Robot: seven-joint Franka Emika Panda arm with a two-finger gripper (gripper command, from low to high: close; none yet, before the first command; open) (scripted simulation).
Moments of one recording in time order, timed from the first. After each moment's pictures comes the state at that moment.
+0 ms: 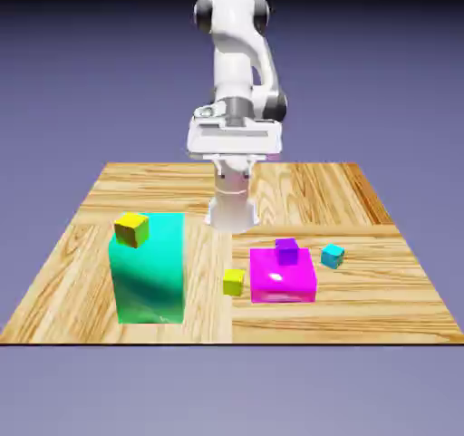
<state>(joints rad) 0.00 -0.55 0.01 -2.81 0.00 3.03 0.79</state>
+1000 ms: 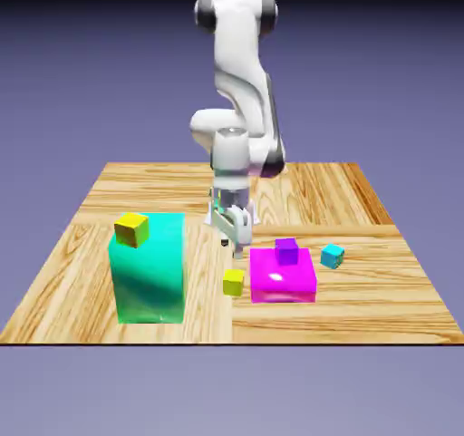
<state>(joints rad) -0.21 -0.12 0.23 -2.86 0.09 2.91 2.10</state>
